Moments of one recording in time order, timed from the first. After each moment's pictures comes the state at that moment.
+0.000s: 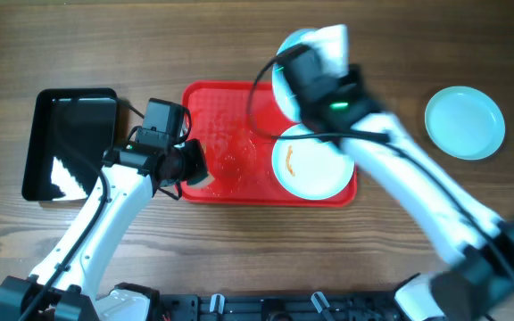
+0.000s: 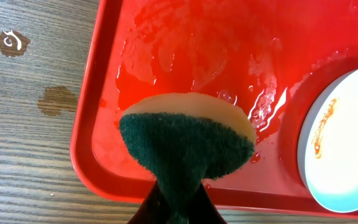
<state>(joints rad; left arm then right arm) -0.25 1.39 0.93 -0.76 0.12 -0.53 0.52 1.62 1.48 -0.76 0.74 0.28</state>
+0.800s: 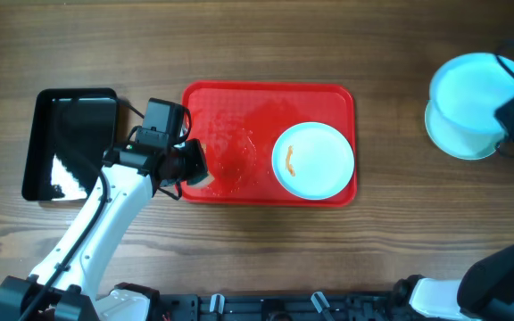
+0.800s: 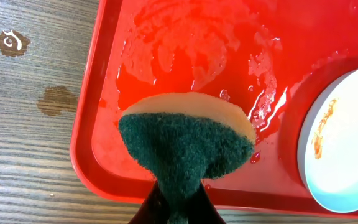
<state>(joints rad) -0.25 1.39 0.93 -0.75 0.12 -0.53 -0.53 1.55 1.33 -0.80 0.10 0.45</state>
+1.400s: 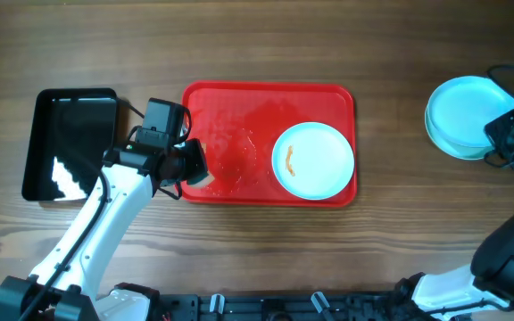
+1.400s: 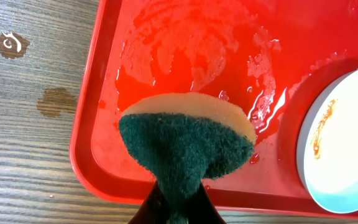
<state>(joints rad) -0.25 1.39 0.93 -0.75 0.12 -0.53 -0.58 1.71 1.16 -0.54 0.08 0.45</state>
